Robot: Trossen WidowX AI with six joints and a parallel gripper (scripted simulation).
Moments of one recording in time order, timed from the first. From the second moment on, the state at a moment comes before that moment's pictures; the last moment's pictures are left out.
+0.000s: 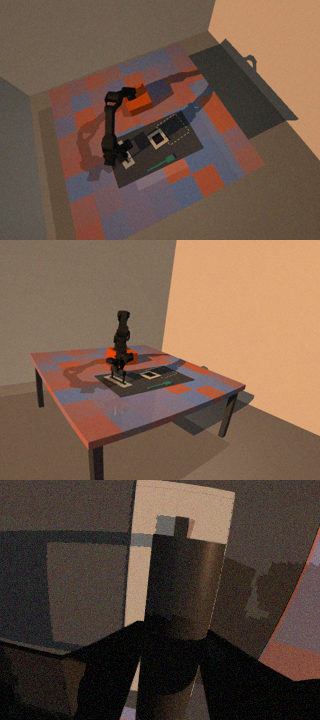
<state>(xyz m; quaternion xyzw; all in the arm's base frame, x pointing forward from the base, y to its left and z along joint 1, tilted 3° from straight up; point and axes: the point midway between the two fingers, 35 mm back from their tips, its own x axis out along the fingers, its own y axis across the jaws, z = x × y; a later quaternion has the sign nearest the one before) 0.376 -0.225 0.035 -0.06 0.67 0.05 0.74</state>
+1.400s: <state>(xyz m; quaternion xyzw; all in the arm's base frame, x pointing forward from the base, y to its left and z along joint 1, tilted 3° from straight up) 0.376 -0.226 0.035 -0.40 0.57 0.35 0.62</state>
